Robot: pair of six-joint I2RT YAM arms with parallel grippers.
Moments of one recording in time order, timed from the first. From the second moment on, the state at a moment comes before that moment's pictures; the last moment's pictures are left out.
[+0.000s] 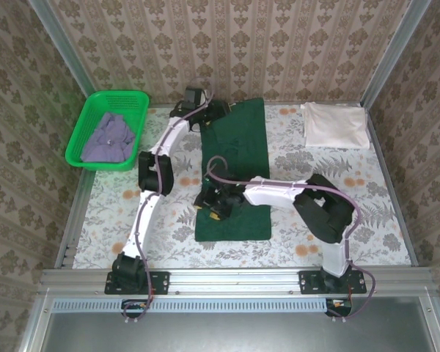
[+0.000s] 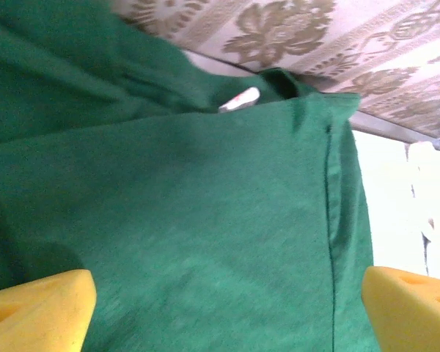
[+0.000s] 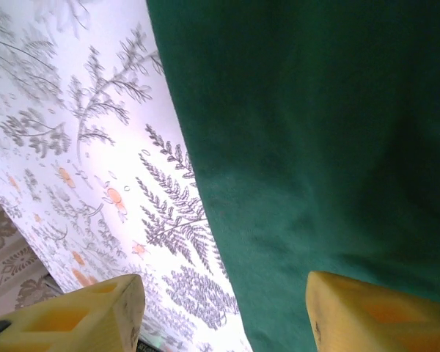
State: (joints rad) left arm -0.34 2.80 2.66 -0.54 0.42 -0.61; right arm 0.84 1.89 1.23 -0.34 -0.29 1.29
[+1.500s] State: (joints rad) left arm -0.46 2.42 2.10 -1.05 0.02 -0.39; right arm 0.84 1.91 1.27 -0.84 -0.21 0.76
